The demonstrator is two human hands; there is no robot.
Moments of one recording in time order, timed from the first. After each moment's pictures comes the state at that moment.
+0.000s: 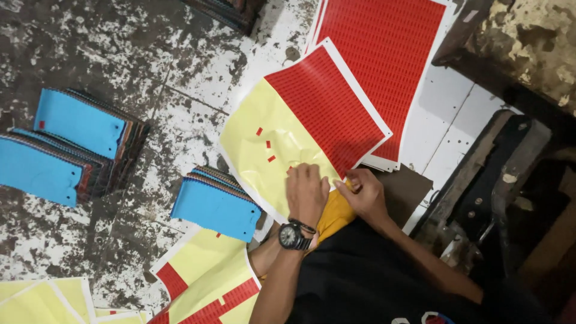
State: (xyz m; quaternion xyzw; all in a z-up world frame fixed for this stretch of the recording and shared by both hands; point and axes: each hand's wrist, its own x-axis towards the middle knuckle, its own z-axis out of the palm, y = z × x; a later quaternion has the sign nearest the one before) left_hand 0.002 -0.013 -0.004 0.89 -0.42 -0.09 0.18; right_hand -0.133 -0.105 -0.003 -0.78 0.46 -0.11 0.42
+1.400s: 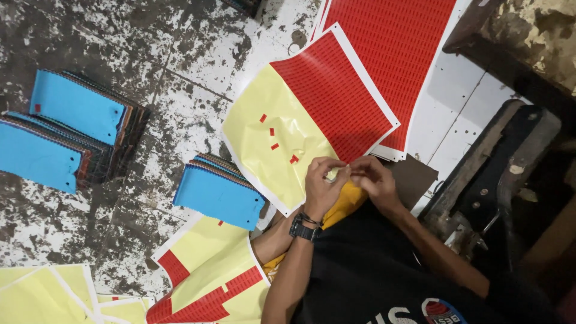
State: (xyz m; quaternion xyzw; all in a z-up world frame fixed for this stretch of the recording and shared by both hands) left_hand -0.009 -0.019 0.020 0.76 -0.17 -0.37 0.51; right_hand -0.135 -0.110 0.004 -0.62 0.44 -0.14 0.63
